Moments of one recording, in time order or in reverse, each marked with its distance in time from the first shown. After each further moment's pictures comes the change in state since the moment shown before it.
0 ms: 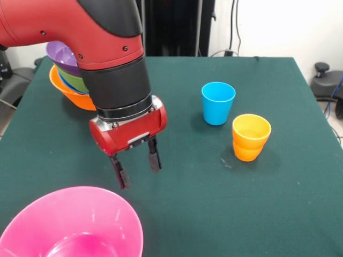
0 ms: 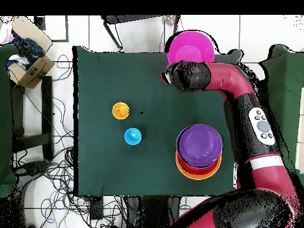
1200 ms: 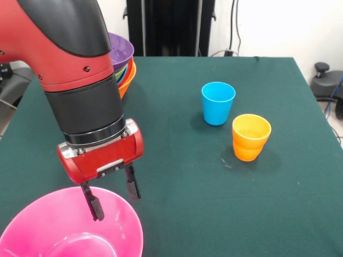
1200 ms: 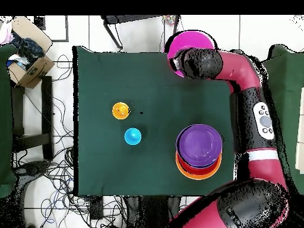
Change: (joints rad) arm -0.022 0.106 0.093 -0.190 -0.044 0.065 0.000
